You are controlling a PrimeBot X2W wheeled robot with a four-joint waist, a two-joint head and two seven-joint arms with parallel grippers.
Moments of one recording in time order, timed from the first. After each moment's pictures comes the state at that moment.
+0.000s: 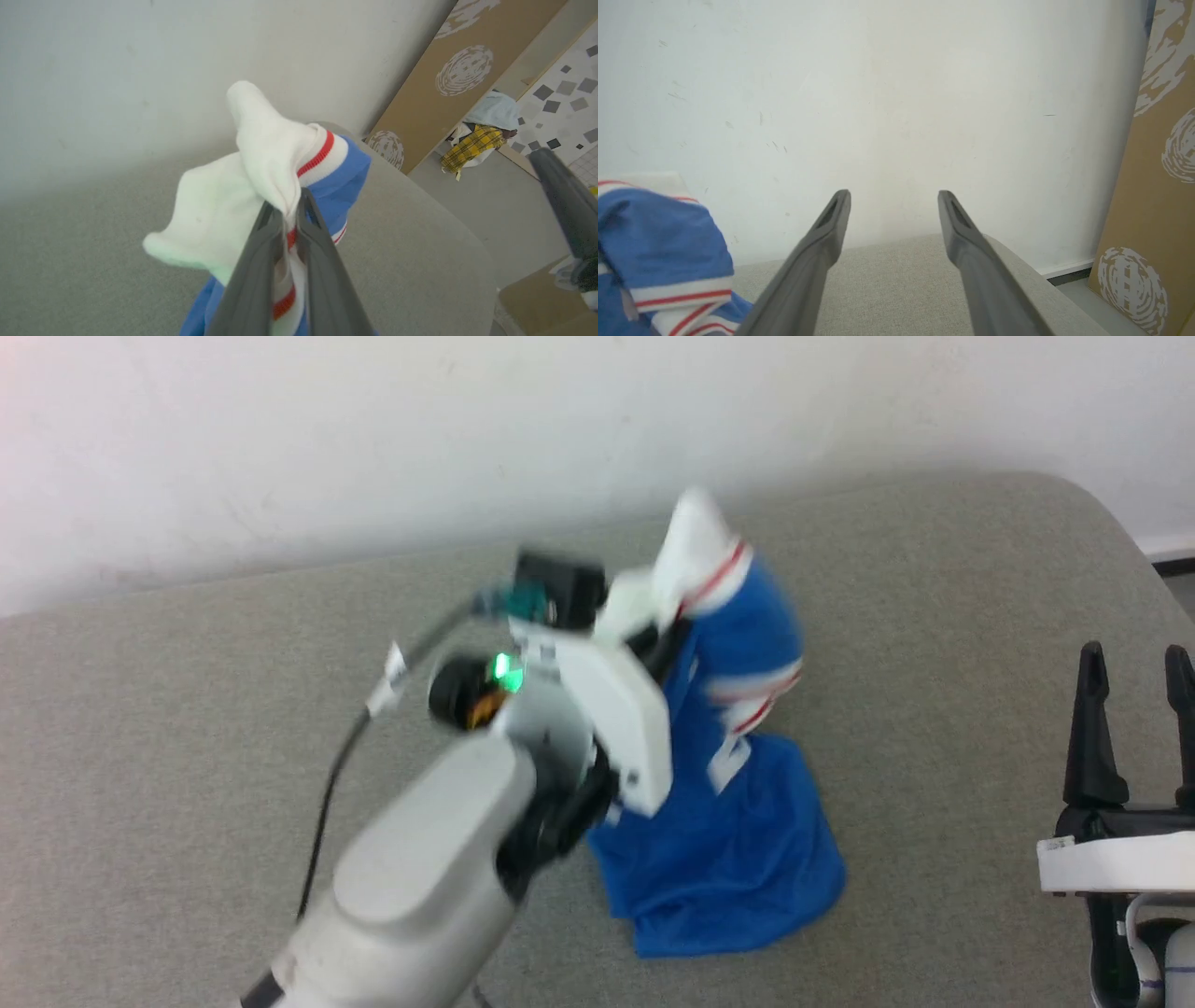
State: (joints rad) left arm -0.68 0.18 -0.73 0.19 -0.79 0.20 0.27; right arm -0.07 -0.05 -0.22 -0.02 0.14 0.13 -0.26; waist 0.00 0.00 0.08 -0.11
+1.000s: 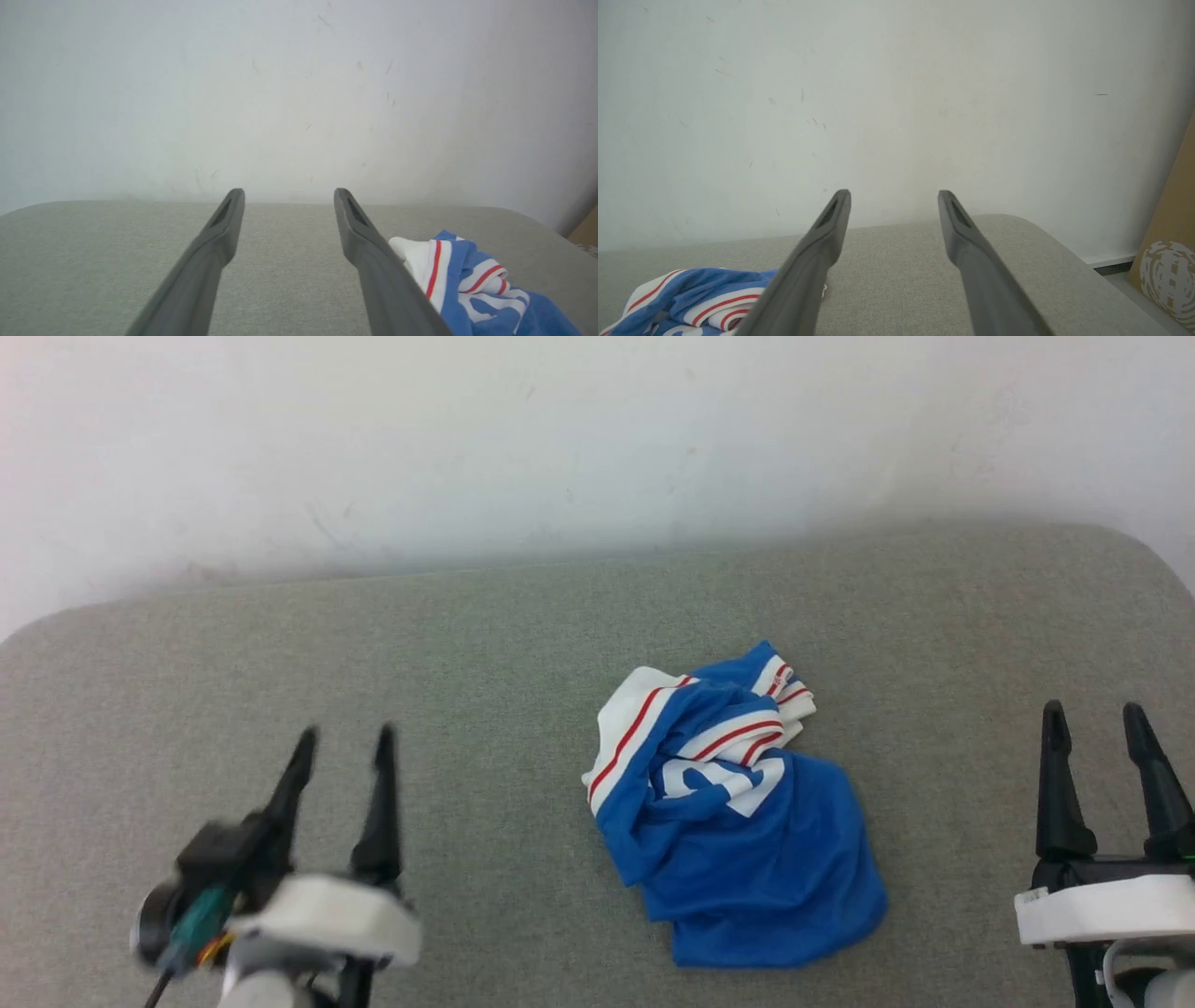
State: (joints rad) left arm -0.13 0.46 -0.48 -0.06 -0.63 0.39 -0.25; right arm 0.01 -0.05 -0.19 -0.02 0.14 0.13 -0.24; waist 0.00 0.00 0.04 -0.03
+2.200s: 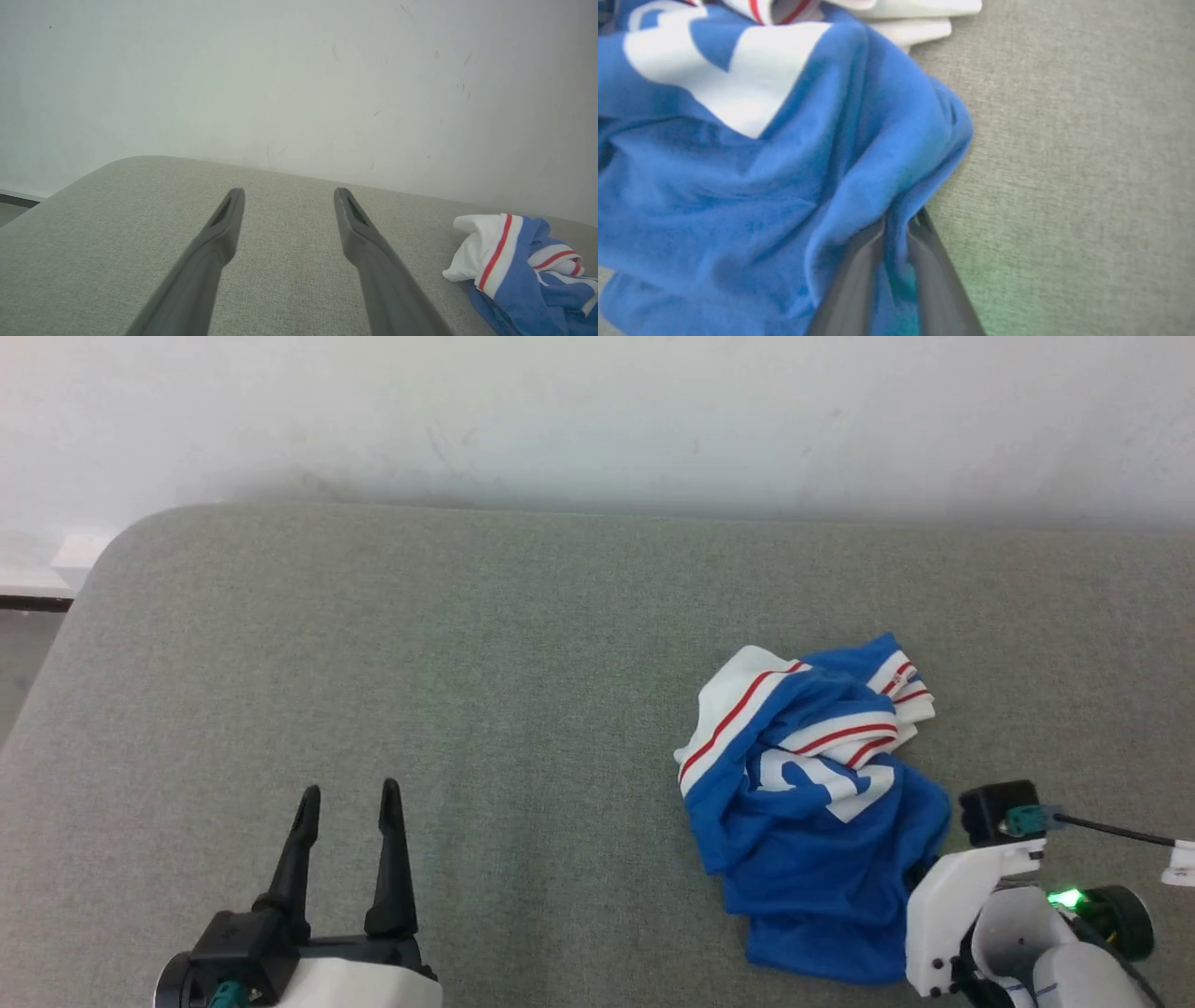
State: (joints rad) left arm 0.12 0.13 -0.14 -0.12 -0.26 0.14 -0.26; right arm -0.08 -0.07 -0.03 0.25 0.10 0.13 0.45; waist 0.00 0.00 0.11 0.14
